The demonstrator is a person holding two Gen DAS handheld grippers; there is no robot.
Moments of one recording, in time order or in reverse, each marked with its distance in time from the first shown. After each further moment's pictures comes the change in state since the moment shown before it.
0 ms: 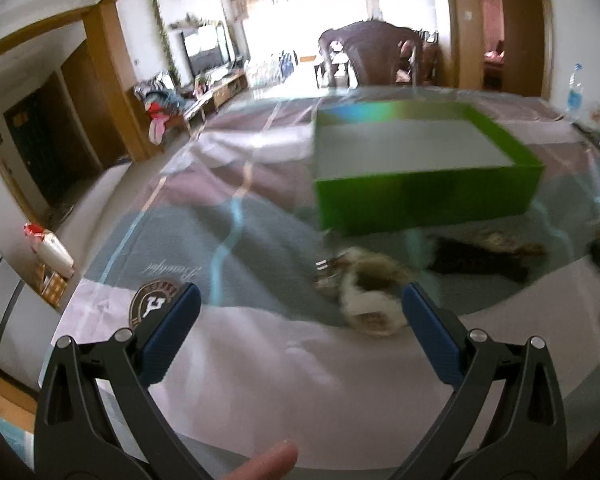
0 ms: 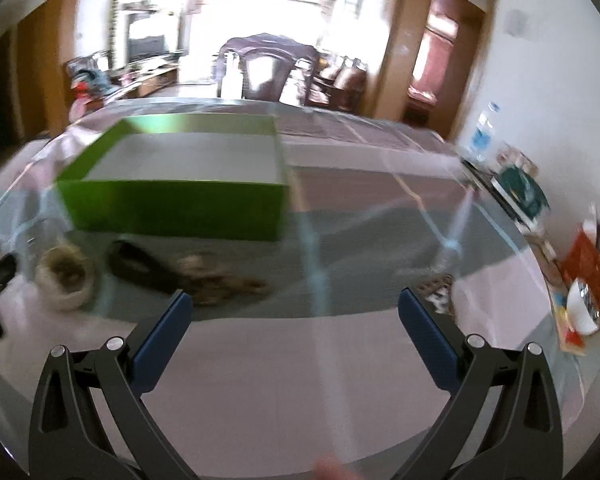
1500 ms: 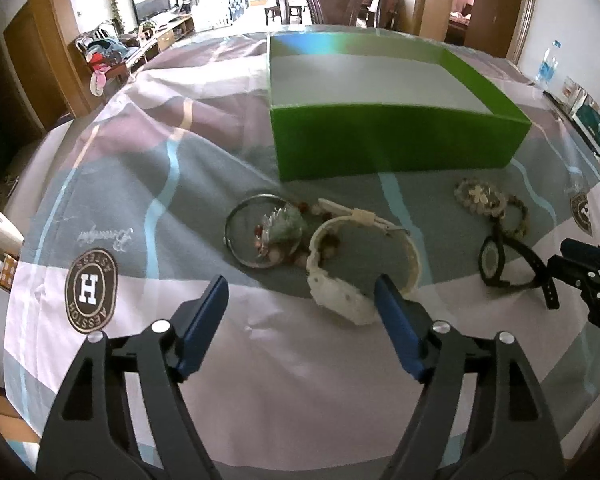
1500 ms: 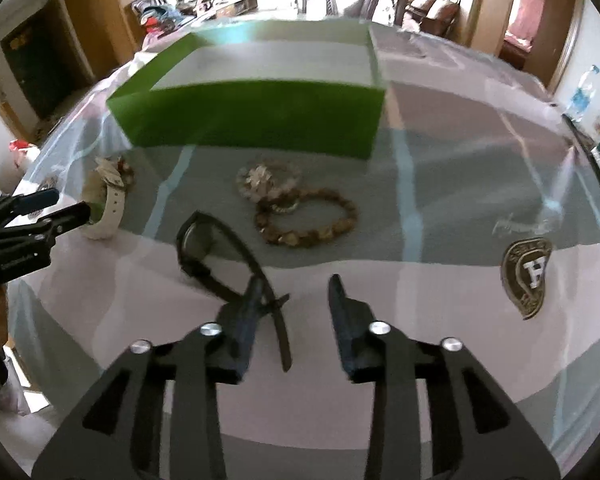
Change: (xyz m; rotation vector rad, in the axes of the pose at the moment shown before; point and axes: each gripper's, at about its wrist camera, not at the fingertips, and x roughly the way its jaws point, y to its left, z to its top) left arm 0.028 -0.006 0.001 0.031 0.199 -0.217; right arm 0.022 0.030 -0.001 -0.137 0.268 0.341
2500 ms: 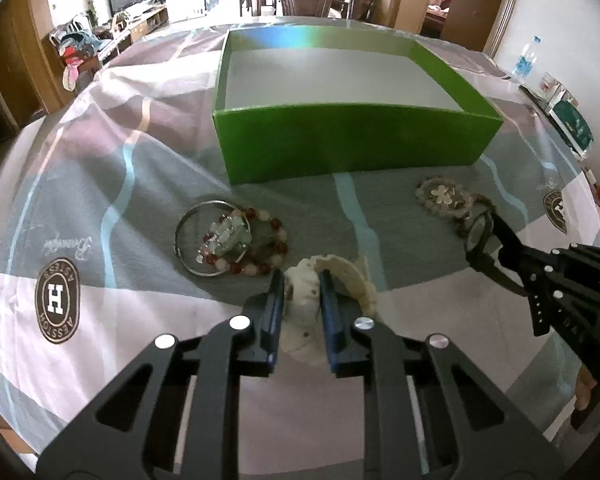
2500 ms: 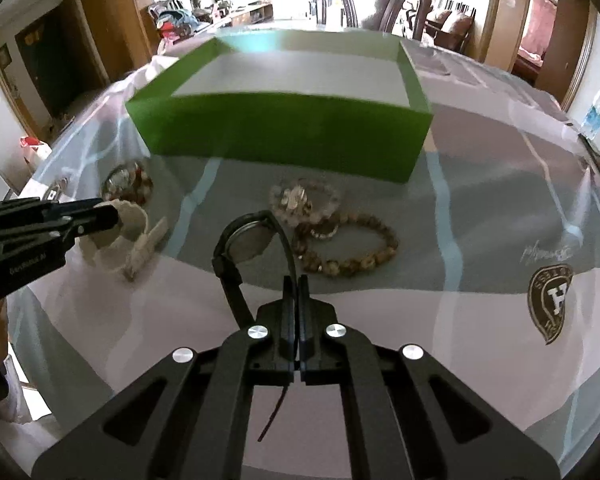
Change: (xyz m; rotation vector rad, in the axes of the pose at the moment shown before) left arm 0.008 -0.018 0.012 0.021 0.039 -0.113; right arm 0.007 0.021 0.009 -0.043 -0.042 0.017
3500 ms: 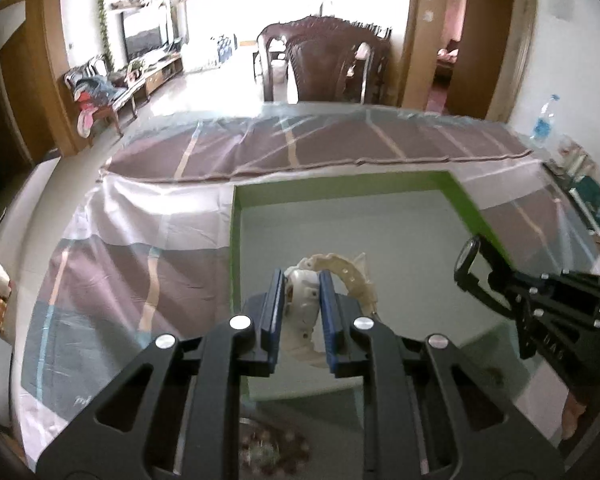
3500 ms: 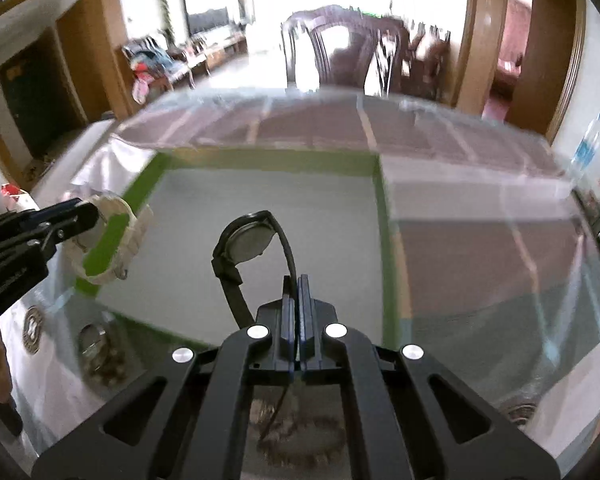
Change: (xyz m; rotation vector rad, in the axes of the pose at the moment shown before) left arm 0.009 0.010 0.156 -0.006 -0.187 0.059; right arm 0.050 -0.039 0.150 0.100 -0.056 -0.063
